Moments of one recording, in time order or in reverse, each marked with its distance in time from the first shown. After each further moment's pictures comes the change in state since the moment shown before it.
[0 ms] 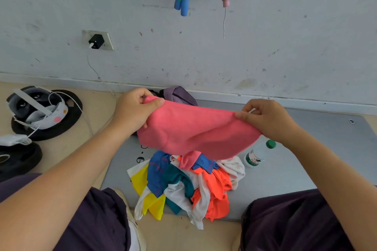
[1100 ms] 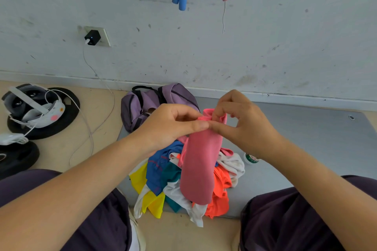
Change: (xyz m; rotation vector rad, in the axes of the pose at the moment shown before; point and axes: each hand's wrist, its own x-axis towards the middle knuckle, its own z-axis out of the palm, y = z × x) left_hand -0.056 0.053 0.033 -0.267 -0.527 0.015; right_hand -0.033 -0.051 0.029 0.007 0.011 -0.457
